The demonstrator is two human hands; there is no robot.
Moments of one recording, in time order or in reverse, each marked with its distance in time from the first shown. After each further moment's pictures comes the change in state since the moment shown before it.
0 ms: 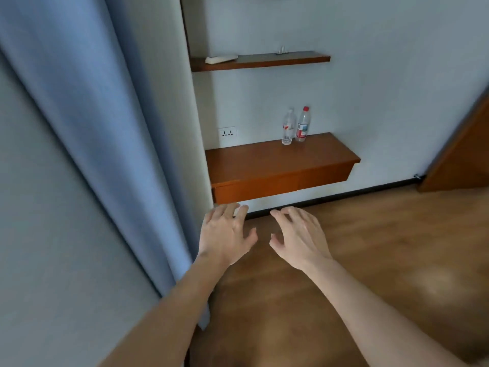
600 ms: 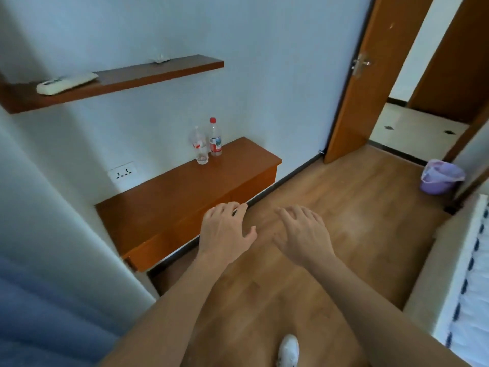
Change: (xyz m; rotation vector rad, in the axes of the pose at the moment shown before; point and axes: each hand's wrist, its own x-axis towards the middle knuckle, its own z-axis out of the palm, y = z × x) left_hand 0.267 0.091 0.082 -0.160 -0.065 0.431; right_hand 0.130 0.161 0.012 -0.091 0.020 0.524
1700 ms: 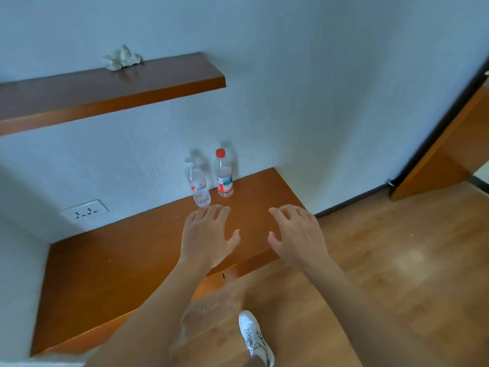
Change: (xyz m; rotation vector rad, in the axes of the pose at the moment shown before) left_hand 0.406 -0.080 0.136 0.145 -0.044 -0.371; right_hand 0.479 0.114 0.130 0.113 -0.031 -0.320
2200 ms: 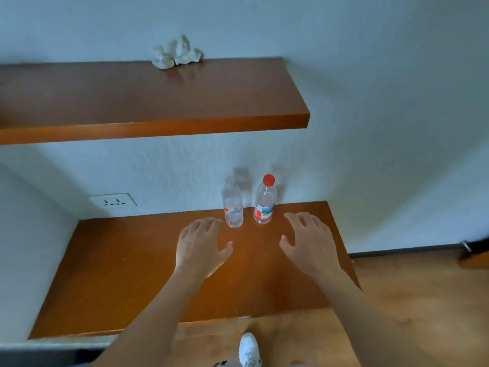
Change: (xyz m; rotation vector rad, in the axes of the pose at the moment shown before) left_hand 0.092 -0.088 0.061 -0.056 -0.118 -0.413; right_hand 0.188 -0.004 0.078 0.086 -0.124 -0.161
